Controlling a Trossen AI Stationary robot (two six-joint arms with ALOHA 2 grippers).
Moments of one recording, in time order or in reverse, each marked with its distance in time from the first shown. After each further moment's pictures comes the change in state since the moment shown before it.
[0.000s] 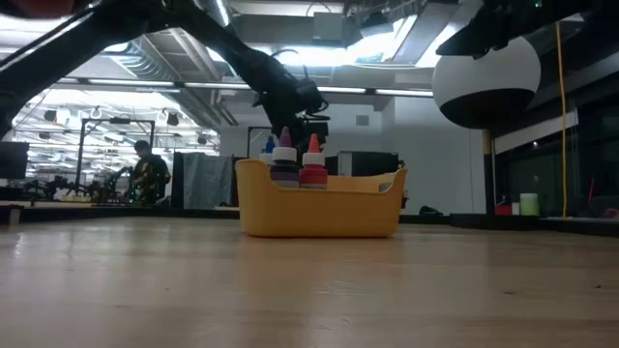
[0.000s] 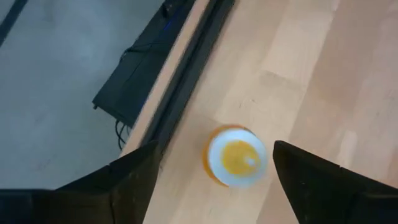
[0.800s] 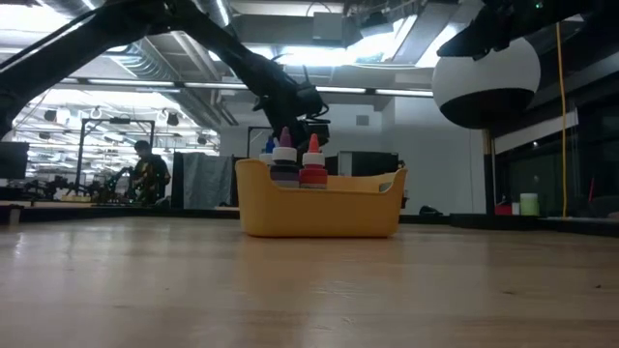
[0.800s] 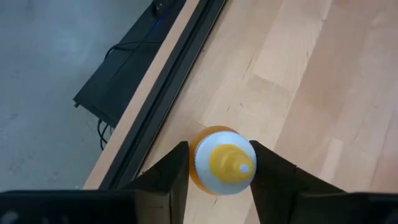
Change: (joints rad) left arm 0.004 0.021 0.000 0.017 0.054 -0.054; right arm -0.014 0.000 0.000 -0.017 -0.026 -0.007
